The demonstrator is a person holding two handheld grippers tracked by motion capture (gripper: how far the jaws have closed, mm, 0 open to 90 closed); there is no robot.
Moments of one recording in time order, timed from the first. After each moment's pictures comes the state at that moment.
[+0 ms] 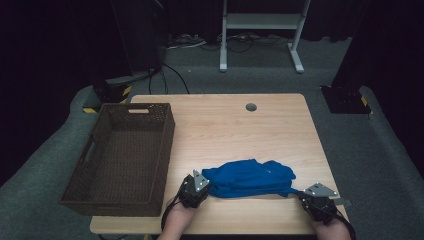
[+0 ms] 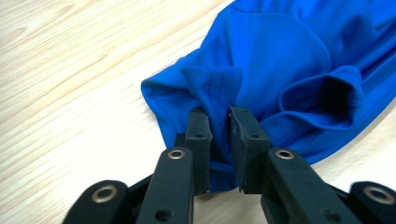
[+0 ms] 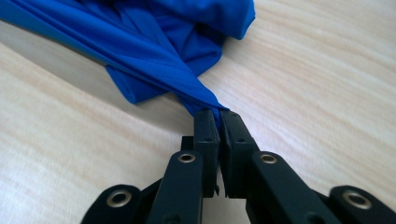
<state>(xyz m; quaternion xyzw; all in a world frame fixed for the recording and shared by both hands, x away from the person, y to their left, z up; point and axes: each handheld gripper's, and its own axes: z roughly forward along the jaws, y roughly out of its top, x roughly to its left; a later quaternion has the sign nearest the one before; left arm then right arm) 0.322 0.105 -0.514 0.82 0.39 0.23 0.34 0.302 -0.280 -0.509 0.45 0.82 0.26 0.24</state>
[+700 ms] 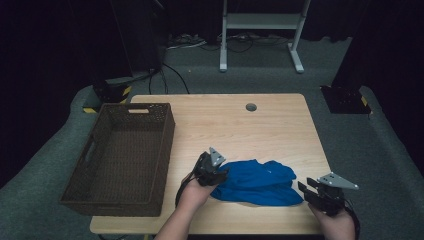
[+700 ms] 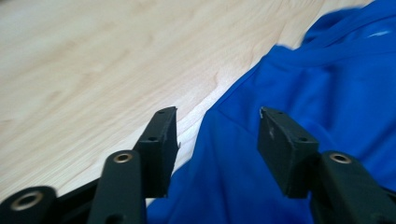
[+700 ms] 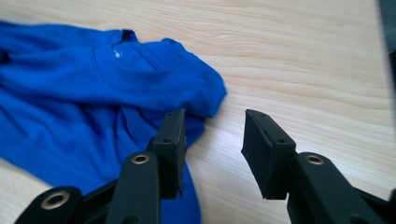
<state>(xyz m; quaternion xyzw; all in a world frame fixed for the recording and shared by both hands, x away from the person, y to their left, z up) 0.392 0.055 -0.476 0.84 0.39 0.19 0.33 0.318 -0.292 -0.480 0.50 0.75 0.37 0.23</state>
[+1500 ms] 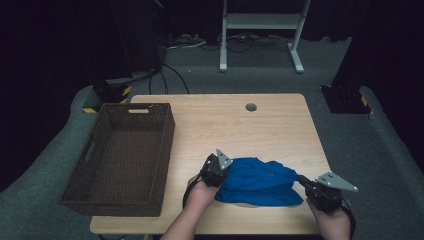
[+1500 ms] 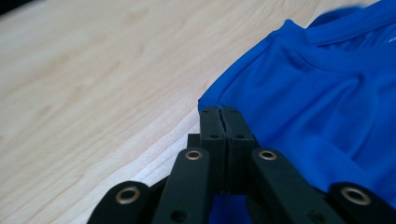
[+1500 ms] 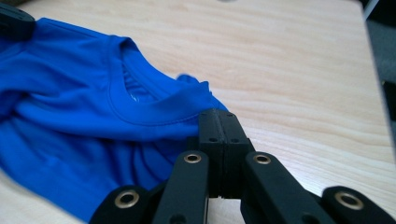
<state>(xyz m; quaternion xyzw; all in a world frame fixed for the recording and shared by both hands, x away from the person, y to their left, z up) 0.361 0.053 -0.465 0.82 0.37 0.25 0.37 0.307 -0.283 -0.464 0.47 0.74 0.40 0.26</state>
